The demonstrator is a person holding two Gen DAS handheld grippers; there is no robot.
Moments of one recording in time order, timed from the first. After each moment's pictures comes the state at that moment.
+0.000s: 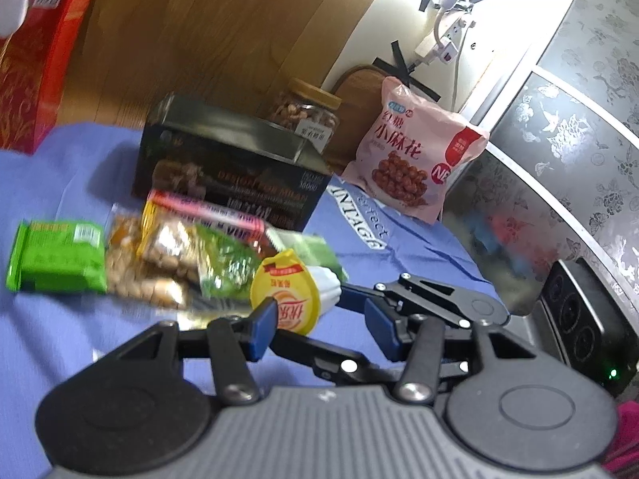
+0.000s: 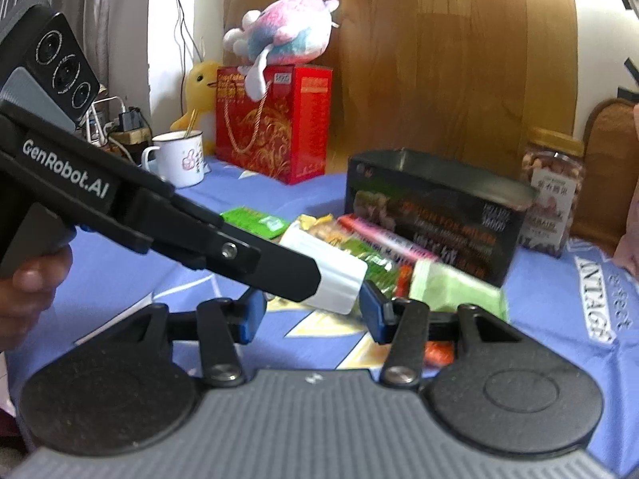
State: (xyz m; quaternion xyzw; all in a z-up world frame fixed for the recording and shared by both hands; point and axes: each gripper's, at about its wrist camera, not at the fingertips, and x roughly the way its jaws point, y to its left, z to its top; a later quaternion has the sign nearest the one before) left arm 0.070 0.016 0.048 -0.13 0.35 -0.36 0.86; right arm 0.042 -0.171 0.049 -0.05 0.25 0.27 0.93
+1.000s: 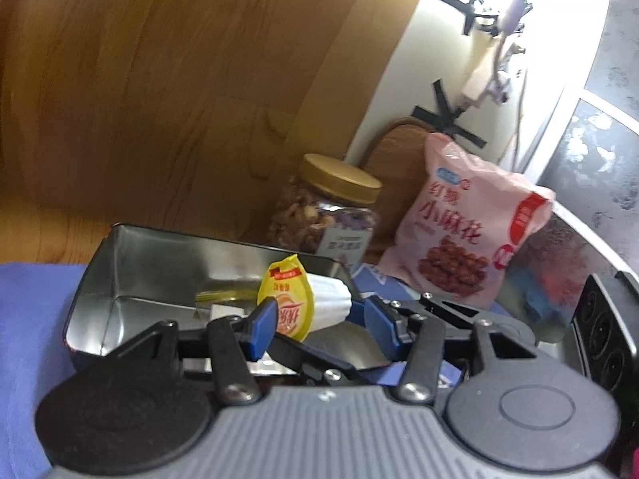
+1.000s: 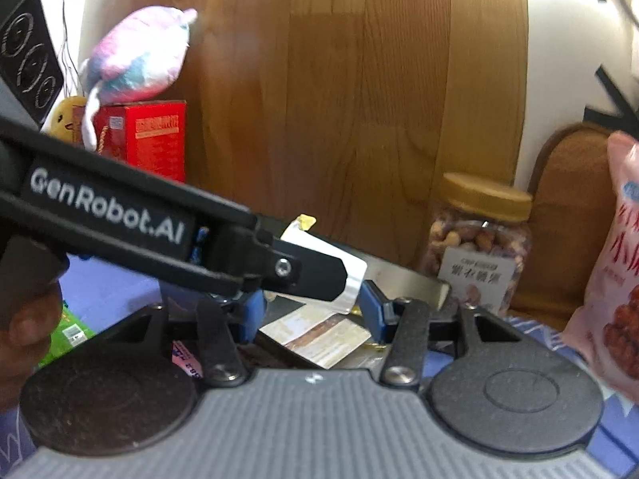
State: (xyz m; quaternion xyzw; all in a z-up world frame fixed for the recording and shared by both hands) left arm 0.235 -0.059 0.070 -0.10 0.31 -0.34 0.88; right arm 0.203 -0.207 0.060 -0.05 0.24 0.17 0.96
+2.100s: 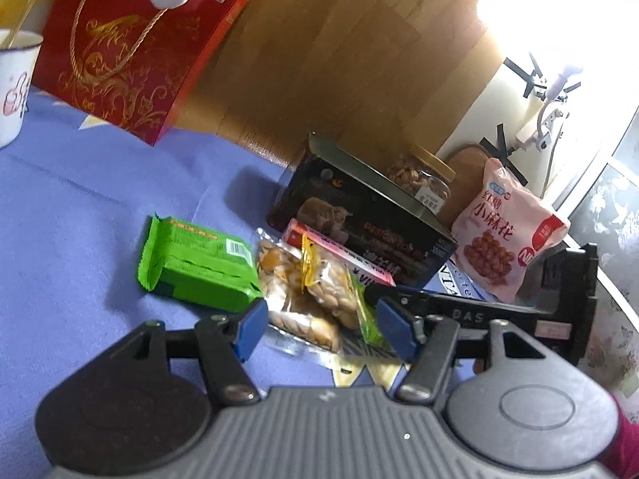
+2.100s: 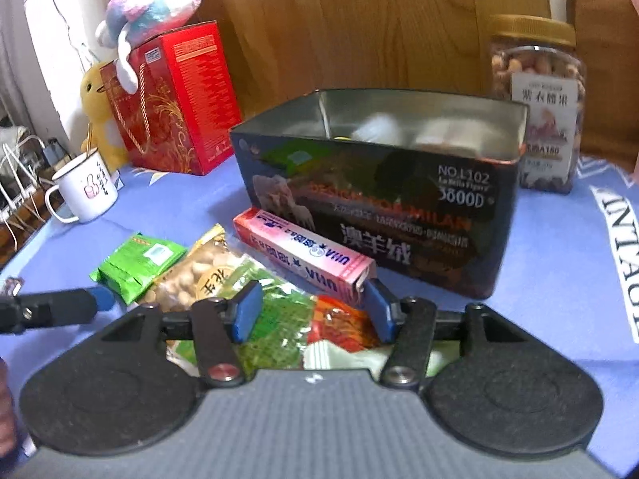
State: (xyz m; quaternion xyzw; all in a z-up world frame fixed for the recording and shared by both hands) left arm 0.100 0.093 -0.001 -0.22 0.31 -0.24 0.89; right arm 0.161 -0.188 0.022 0.06 0.37 0.21 0.90
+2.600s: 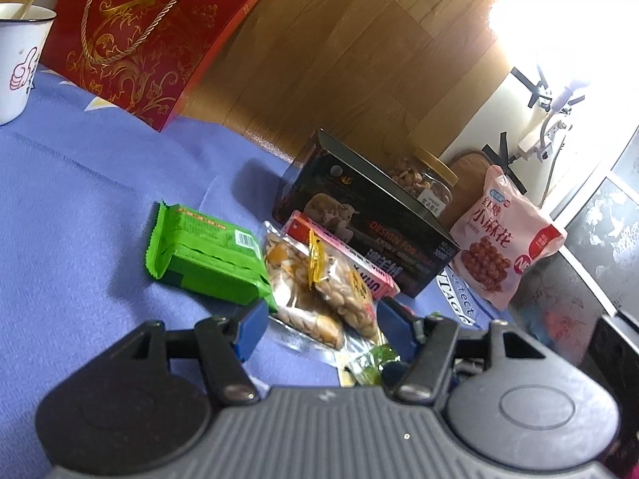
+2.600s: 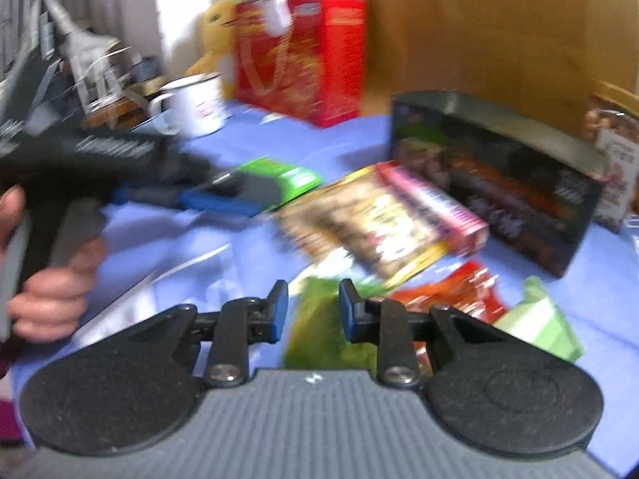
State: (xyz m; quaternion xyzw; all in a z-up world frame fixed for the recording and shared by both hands) left arm 0.101 0.101 -0.007 -0.25 0.31 -0.25 0.88; right arm 0.078 -0.136 0.030 -0.06 0.35 0.32 0.88
